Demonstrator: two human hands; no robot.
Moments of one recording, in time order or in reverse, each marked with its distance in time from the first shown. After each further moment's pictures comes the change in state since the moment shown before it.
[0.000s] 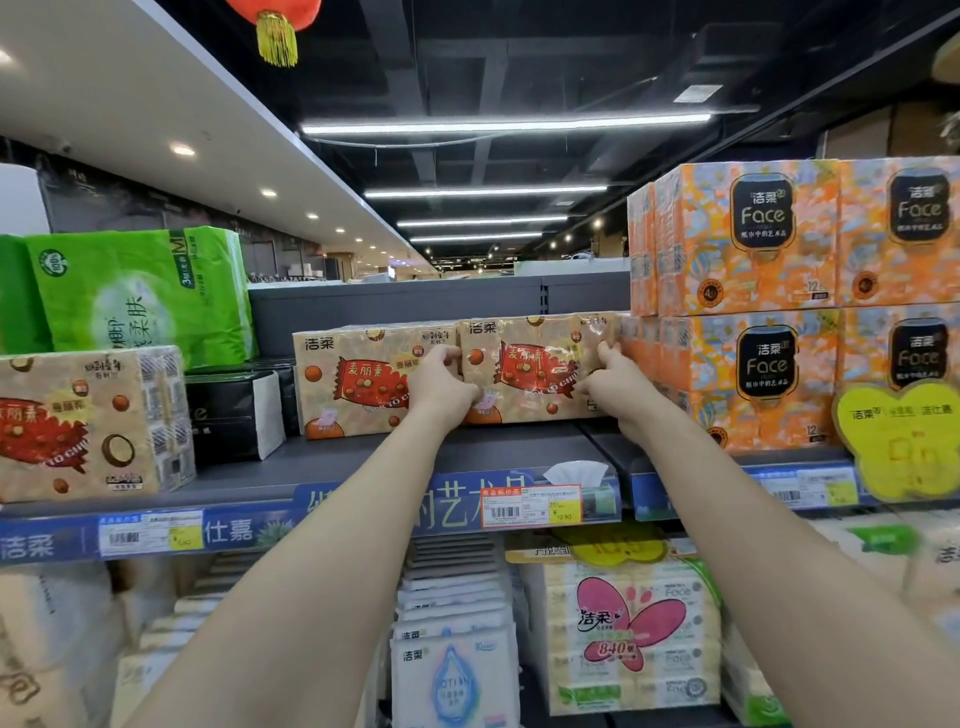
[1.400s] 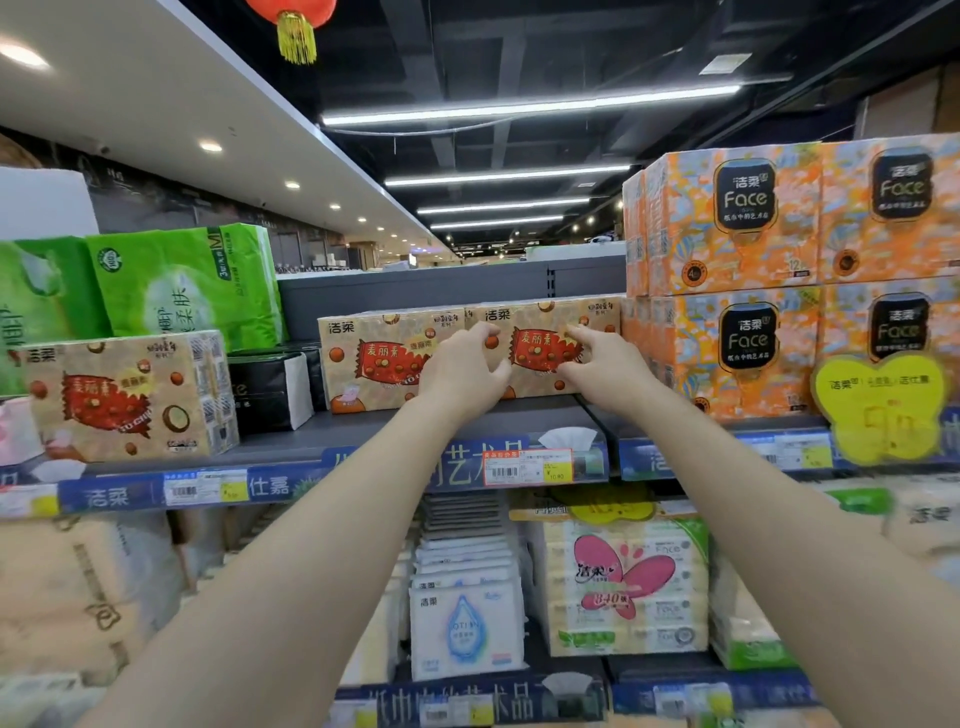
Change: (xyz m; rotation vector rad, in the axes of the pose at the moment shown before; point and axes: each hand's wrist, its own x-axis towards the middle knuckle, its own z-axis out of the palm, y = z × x) left_hand -0.062 0.039 -0.018 0.454 -0.022 0.301; right_hand -0.077 -0.033 -0.012 -0.374 -0.011 -0.292
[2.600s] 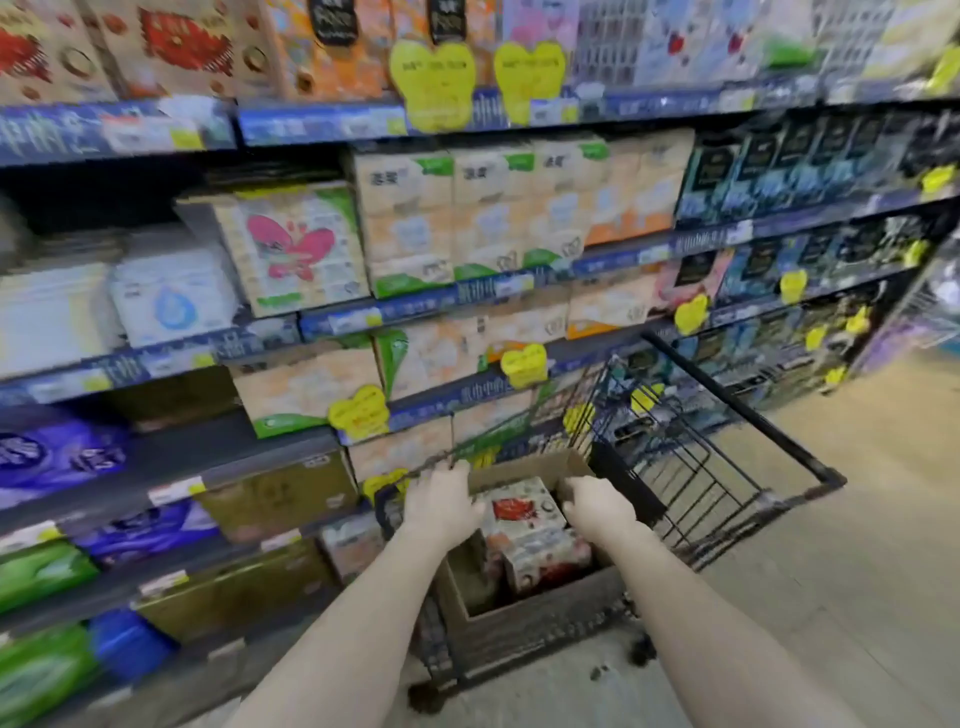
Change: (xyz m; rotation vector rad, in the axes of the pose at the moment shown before) left_hand -0.564 0.251 0.198 0.087 -0.942 0.033; right_hand -0.647 0.287 -0.104 -0.407 -0.528 0.813
